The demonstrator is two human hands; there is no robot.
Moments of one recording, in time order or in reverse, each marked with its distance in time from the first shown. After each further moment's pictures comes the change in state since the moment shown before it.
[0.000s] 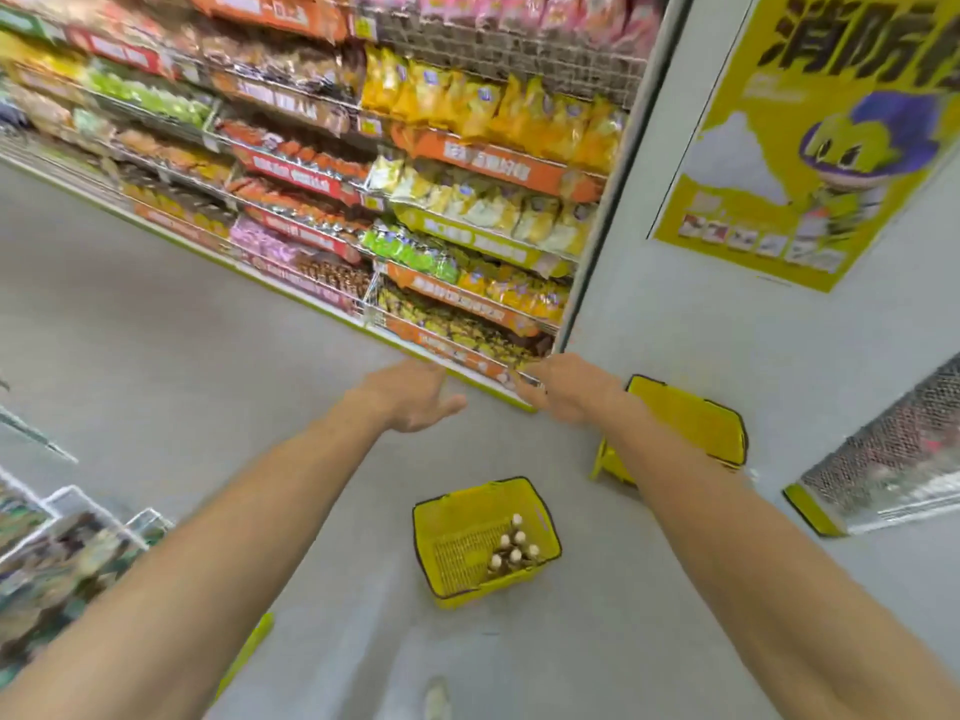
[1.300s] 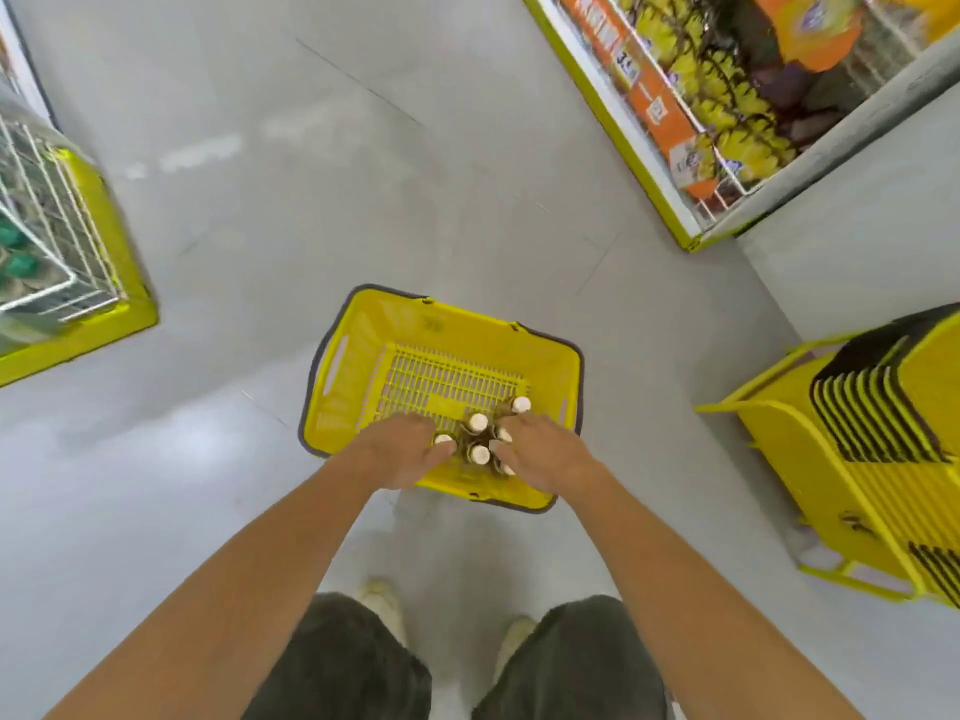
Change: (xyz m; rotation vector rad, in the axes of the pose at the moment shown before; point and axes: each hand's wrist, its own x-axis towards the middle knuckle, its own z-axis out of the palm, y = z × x) left_hand 0.392 0.084 0.657 -0.576 -0.393 -0.571; right_hand 0.355 0.224 0.679 0.080 -0.592 -0.505
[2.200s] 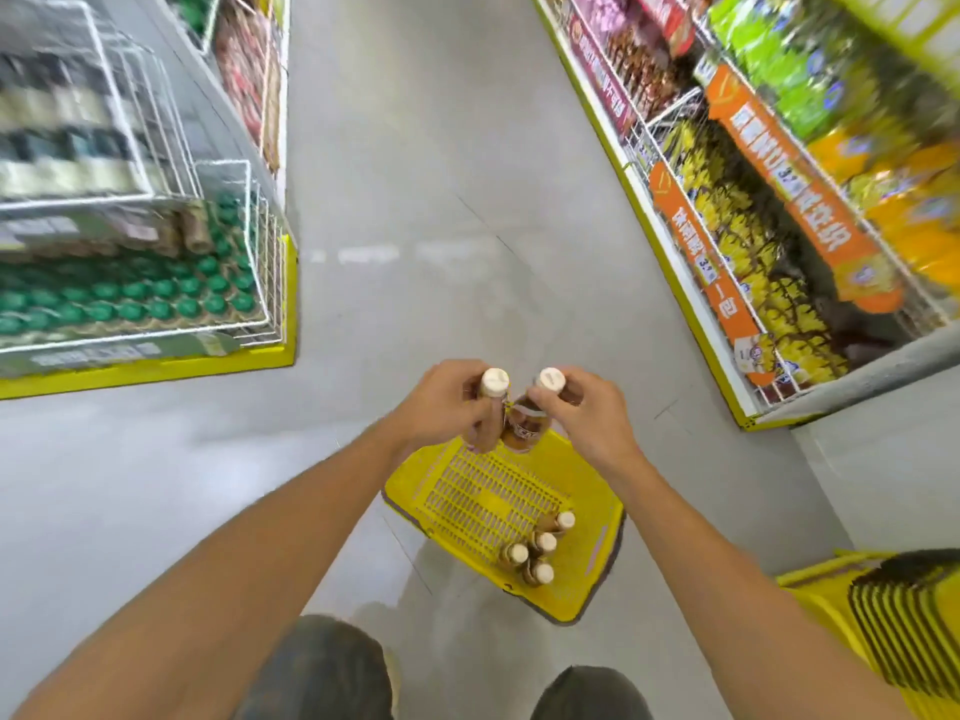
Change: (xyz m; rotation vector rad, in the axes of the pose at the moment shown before) left_hand -0.097 -0.024 -0.138 -0.783 0.719 0.172; right_hand -0.037 -0.114 -0.176 0.728 0.549 -0.350
